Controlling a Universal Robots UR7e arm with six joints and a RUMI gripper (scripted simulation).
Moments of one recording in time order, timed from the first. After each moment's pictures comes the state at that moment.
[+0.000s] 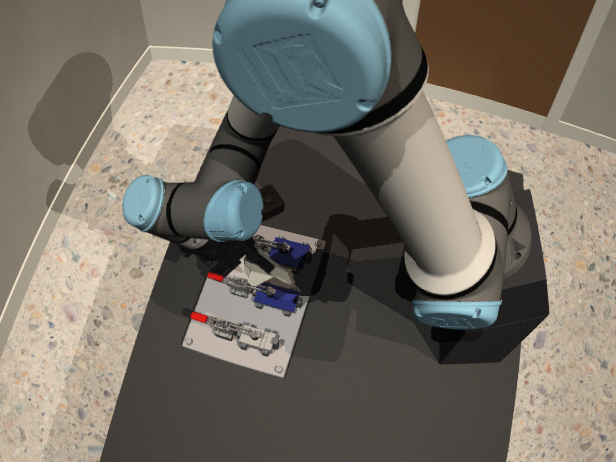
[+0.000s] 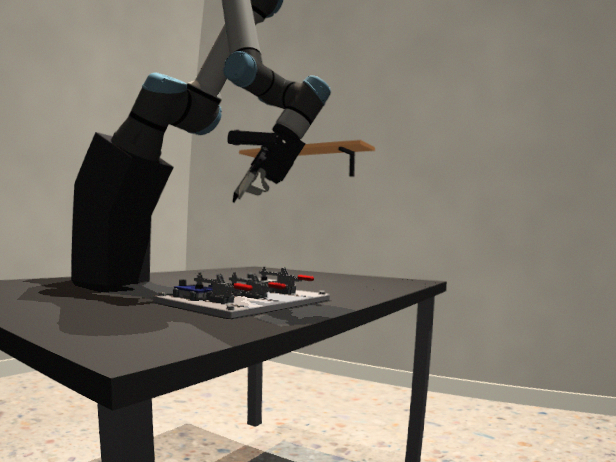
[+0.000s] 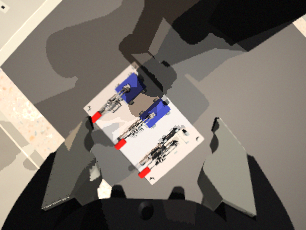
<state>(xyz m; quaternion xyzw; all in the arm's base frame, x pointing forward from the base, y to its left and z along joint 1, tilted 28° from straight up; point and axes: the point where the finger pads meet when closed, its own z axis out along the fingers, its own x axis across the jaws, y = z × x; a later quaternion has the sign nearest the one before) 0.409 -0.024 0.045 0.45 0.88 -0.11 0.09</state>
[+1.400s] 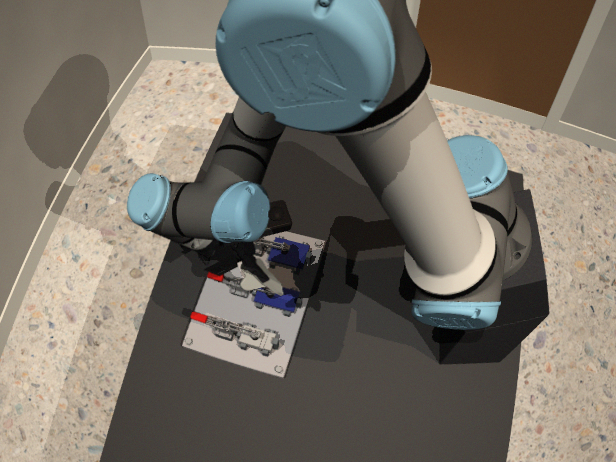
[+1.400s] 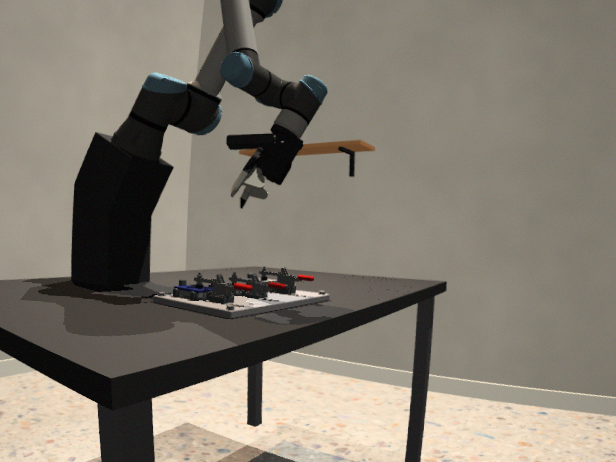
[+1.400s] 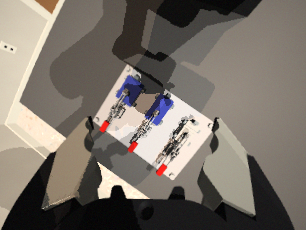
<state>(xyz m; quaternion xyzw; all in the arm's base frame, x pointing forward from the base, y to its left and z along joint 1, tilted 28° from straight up) 0.408 -0.014 0.040 0.56 0.82 -0.08 0.11</state>
